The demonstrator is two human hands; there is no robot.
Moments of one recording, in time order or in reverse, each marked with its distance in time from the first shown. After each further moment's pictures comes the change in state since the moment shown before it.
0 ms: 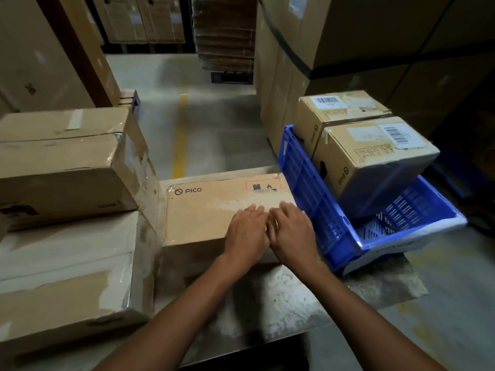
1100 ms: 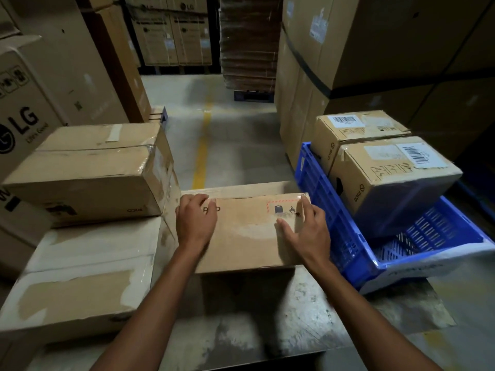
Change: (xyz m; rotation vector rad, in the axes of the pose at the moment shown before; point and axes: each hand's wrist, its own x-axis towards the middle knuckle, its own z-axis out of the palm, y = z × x) left_hand -0.002 -0.115 -0.044 -0.336 0.538 -0.551; right_hand 0.025 0.013 0.002 0.361 0.164 0.152
